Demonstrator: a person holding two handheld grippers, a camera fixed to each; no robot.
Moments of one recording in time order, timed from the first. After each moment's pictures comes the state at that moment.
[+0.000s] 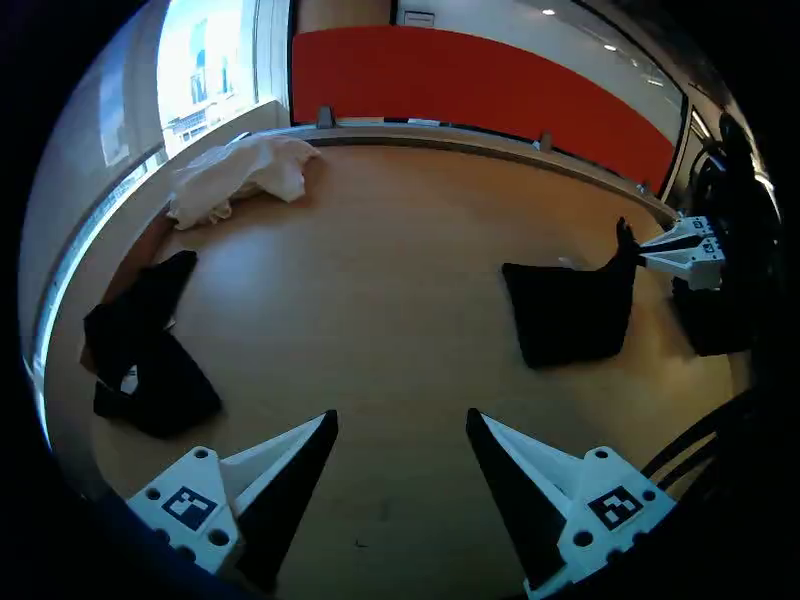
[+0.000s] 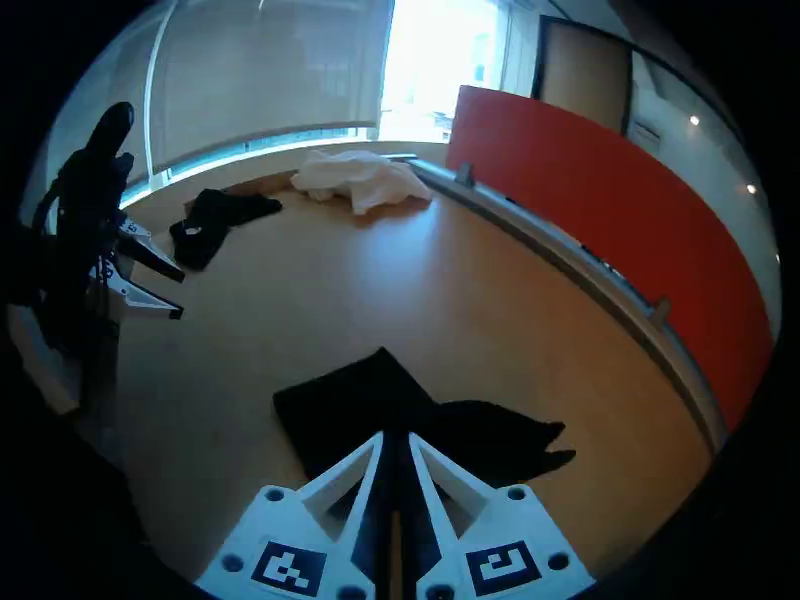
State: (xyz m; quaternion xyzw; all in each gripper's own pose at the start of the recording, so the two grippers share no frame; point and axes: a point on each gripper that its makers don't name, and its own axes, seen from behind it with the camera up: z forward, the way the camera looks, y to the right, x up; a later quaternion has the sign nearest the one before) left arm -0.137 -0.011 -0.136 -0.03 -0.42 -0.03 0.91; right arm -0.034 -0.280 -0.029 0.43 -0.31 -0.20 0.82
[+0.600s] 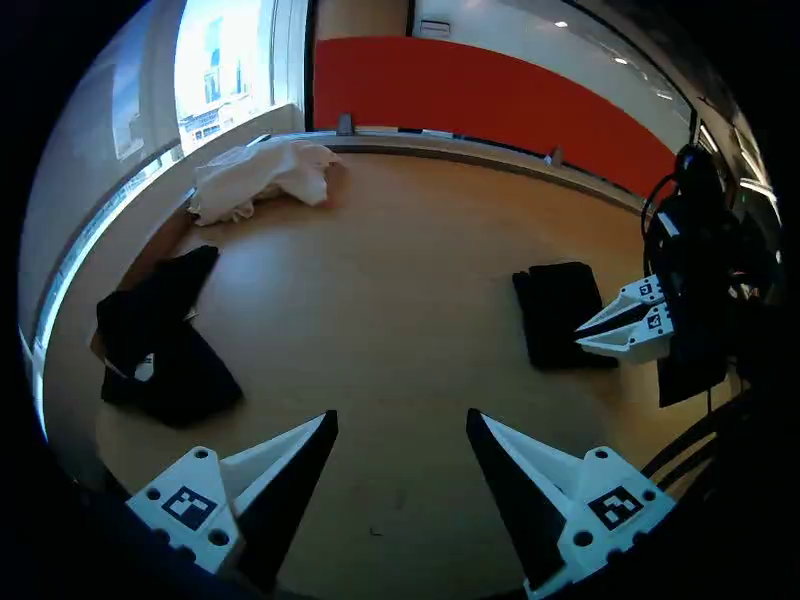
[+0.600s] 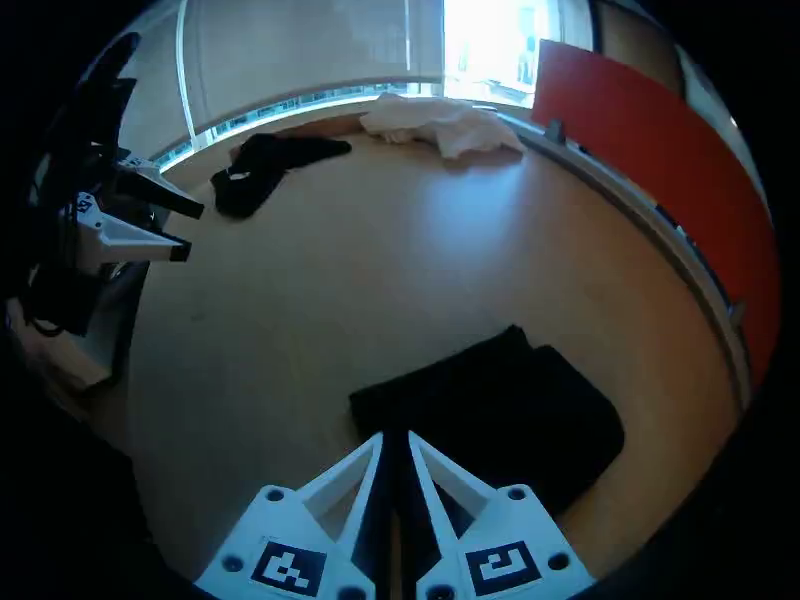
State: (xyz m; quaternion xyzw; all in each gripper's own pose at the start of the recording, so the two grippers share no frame) left arm -0.126 -0.028 -0.149 -0.01 -0.41 -0.05 0.91; right arm -0.115 -0.356 -0.079 0.50 -0.37 -0.21 0.75
